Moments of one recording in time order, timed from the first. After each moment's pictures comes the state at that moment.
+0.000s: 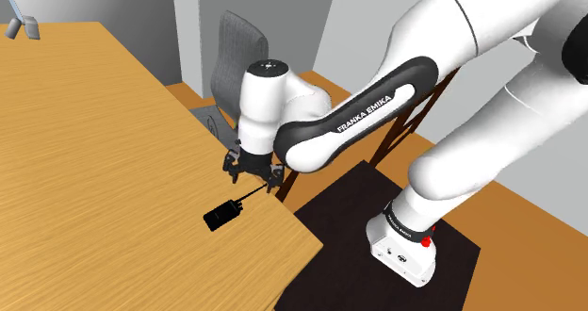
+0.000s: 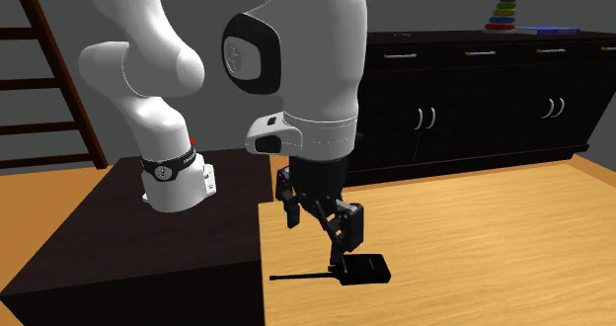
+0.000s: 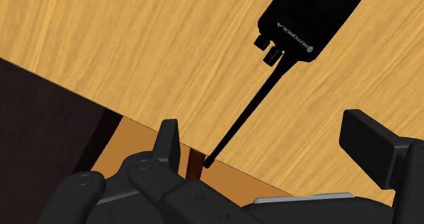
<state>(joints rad) -0.33 -0.07 1.08 -2.52 0.05 2.47 1.67</state>
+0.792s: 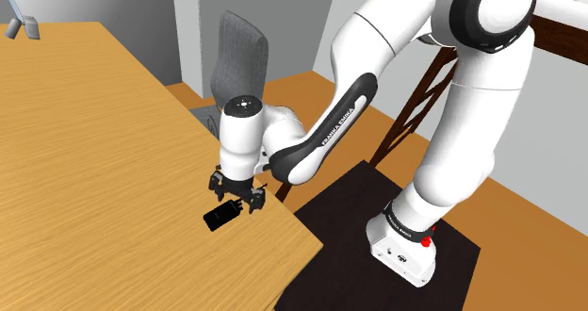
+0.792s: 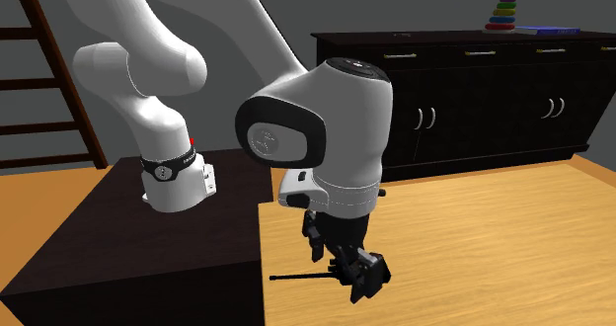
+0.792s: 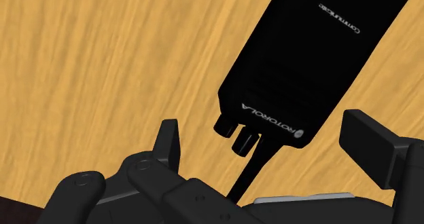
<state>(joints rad) -0.13 0.36 0.85 -2.40 -0.55 2.56 2.24</state>
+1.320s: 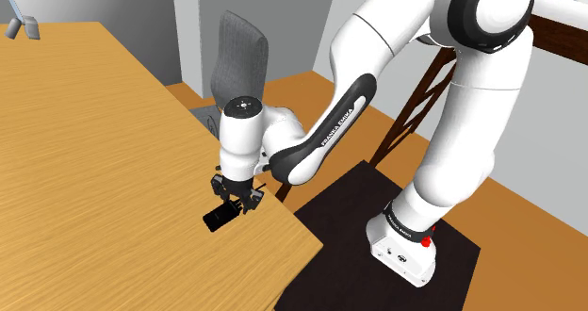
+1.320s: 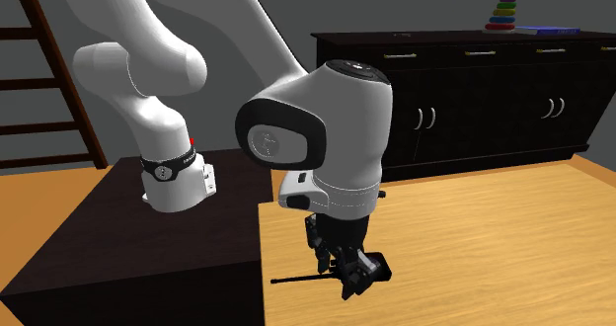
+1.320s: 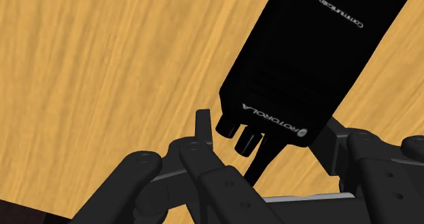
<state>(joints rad) -0.12 0.37 0.85 -2.40 -0.56 2.57 2.25</state>
